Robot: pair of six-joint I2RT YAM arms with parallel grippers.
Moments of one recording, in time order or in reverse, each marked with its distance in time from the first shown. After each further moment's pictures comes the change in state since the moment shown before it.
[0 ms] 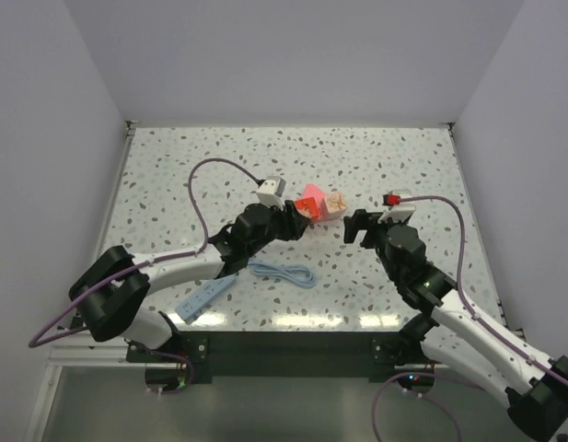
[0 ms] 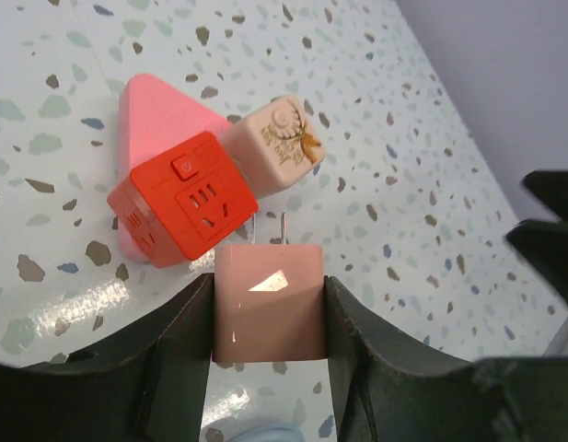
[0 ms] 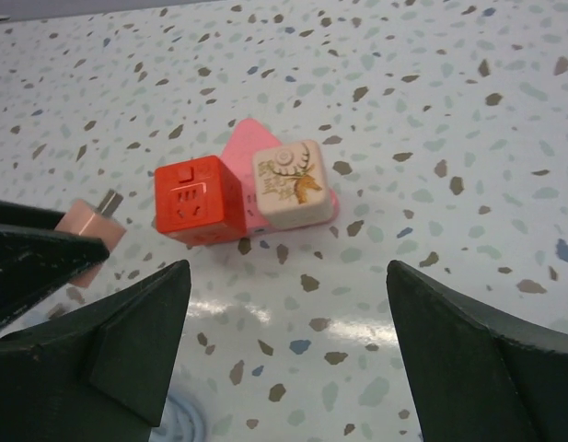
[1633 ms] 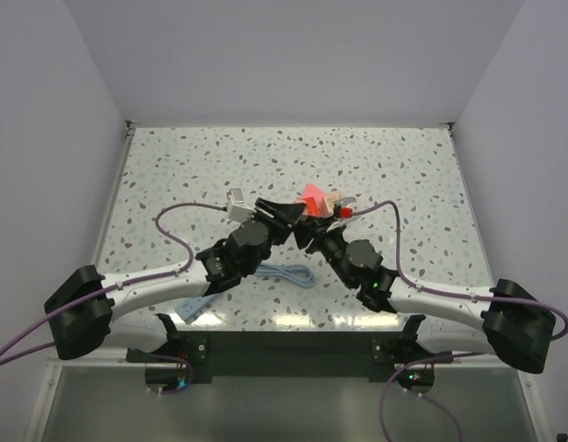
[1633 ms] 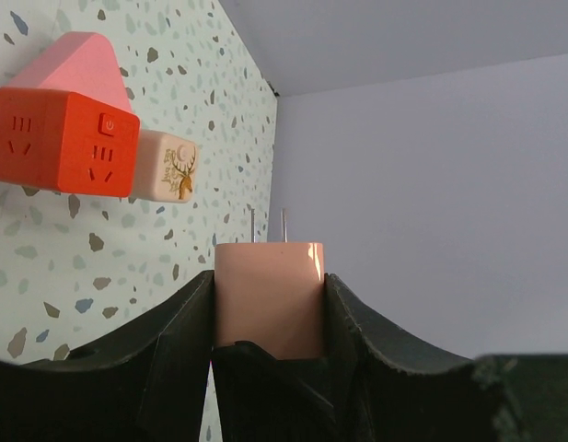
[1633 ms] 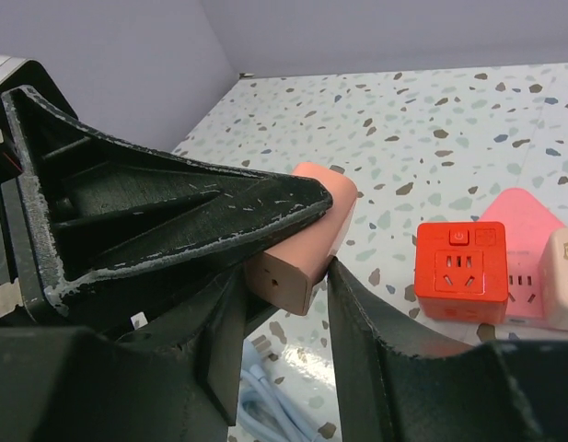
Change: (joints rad) left arm -0.169 -0.217 -0.030 -0.084 -0.429 -0.893; right arm 0.348 0.447 -0.042 0.805 -0.011 0.041
